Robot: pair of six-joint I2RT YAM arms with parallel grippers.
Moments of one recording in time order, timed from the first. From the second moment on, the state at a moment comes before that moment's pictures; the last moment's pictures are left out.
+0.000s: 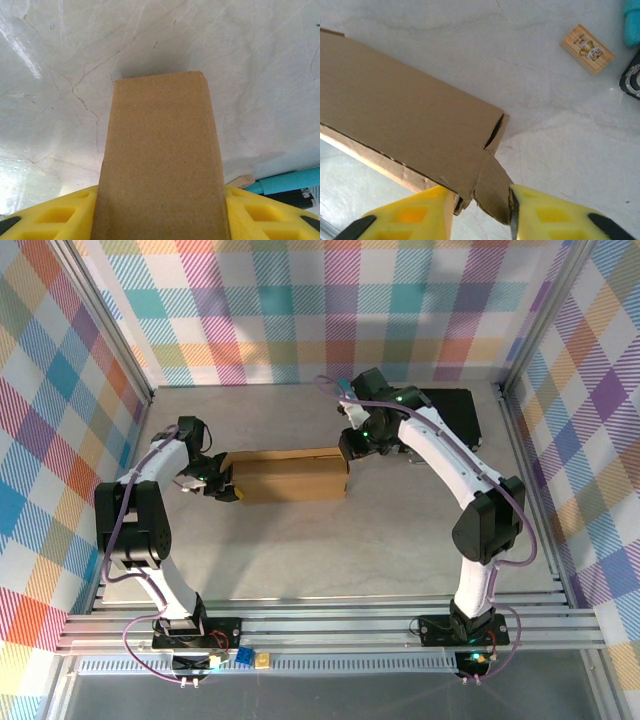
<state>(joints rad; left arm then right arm) 0.04 1.76 1.26 -0.90 0.53 -1.52 0.56 1.86 1.86 -1.14 -0.14 0.06</state>
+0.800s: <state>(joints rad) 0.04 1.77 1.27 -0.89 0.53 -1.52 0.52 1.86 1.85 -1.14 -0.17 0.02</state>
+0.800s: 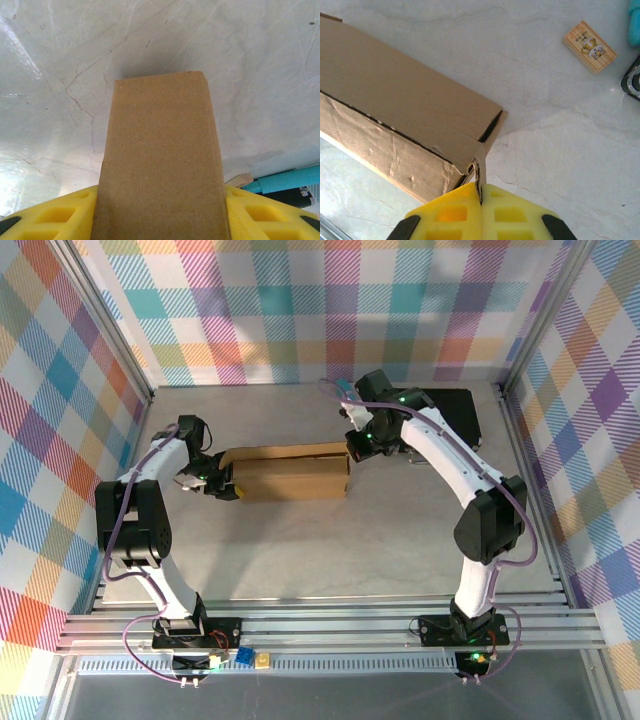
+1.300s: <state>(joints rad) 0.04 1.77 1.27 -0.89 0.53 -1.52 0.56 1.87 1.88 -1.18 -0.16 0.23</state>
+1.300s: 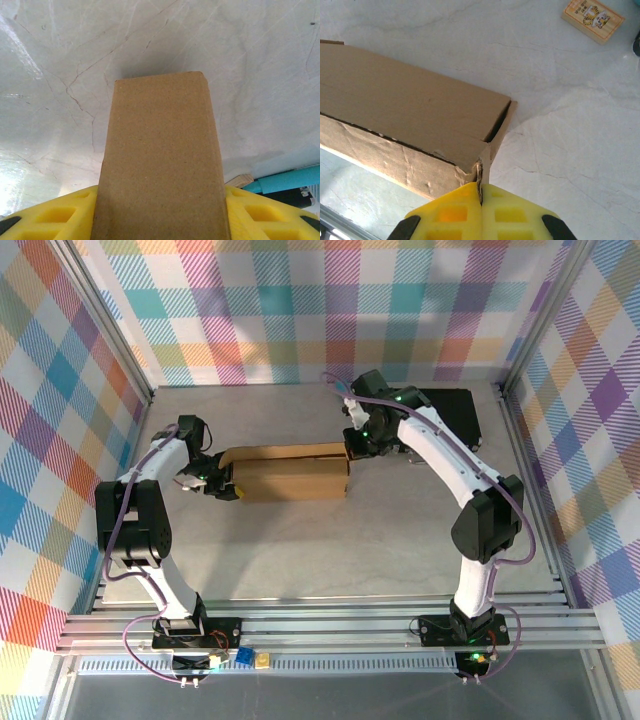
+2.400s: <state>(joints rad) 0.05 1.77 1.25 -0.89 0.54 -1.57 0.62 1.78 1.70 -0.97 -0.07 0.41</state>
